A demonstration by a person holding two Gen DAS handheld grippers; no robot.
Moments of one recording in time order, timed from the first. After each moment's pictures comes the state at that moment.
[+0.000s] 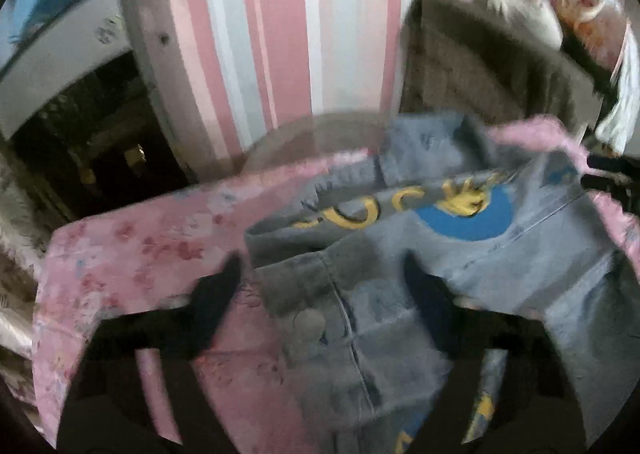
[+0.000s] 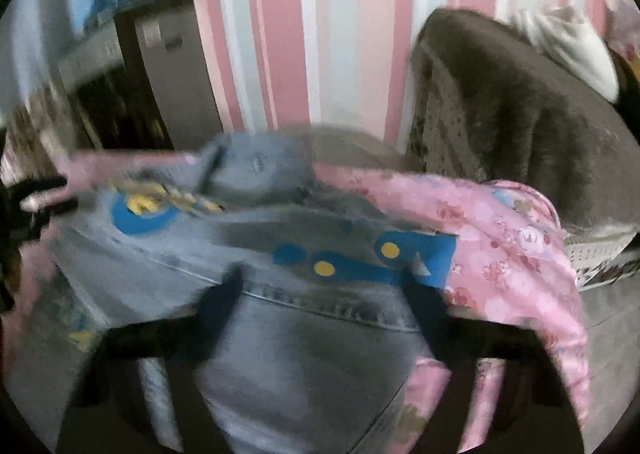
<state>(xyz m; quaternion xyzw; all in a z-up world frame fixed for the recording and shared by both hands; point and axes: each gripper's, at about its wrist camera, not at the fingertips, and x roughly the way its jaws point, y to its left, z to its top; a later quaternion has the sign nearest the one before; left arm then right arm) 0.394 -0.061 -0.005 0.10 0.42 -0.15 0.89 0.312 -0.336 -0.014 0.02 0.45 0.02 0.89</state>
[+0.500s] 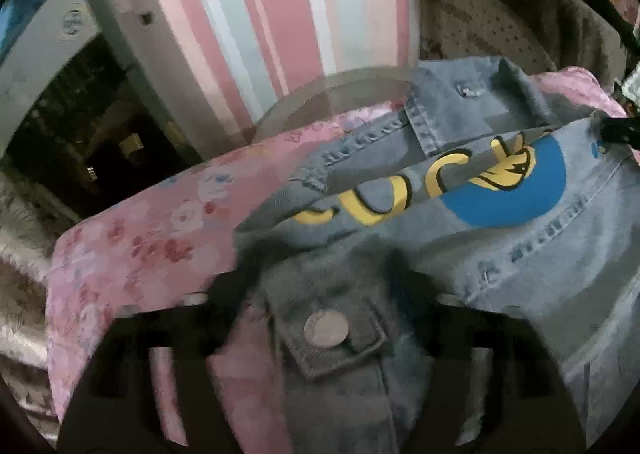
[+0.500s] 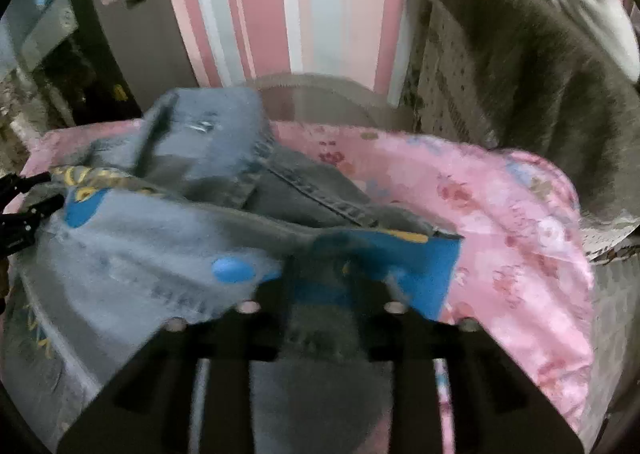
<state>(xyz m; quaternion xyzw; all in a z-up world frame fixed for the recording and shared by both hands) 0.409 -0.072 -0.033 0.15 0.44 -0.11 0.88 0.328 -0.348 -0.018 0.02 0.47 0.01 0.88</state>
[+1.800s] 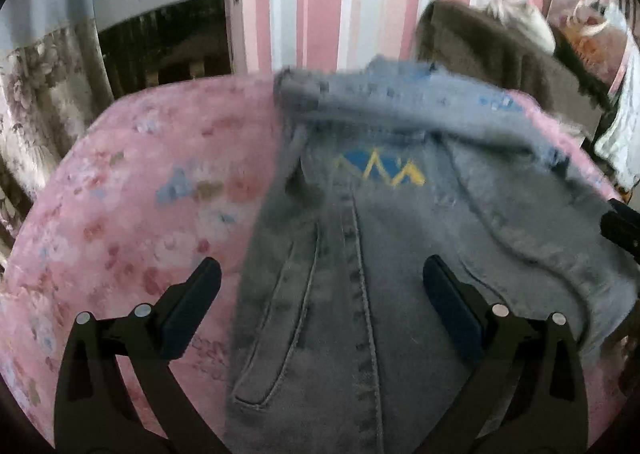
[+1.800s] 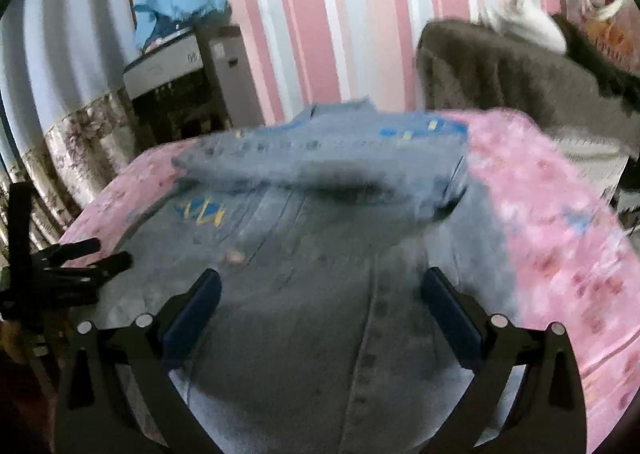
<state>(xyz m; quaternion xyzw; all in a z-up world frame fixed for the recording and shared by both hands) 0.145 -0.027 -0.036 0.03 0.40 -0.08 0.91 0.066 -0.238 -0.018 0.10 0.36 0.03 0.93</state>
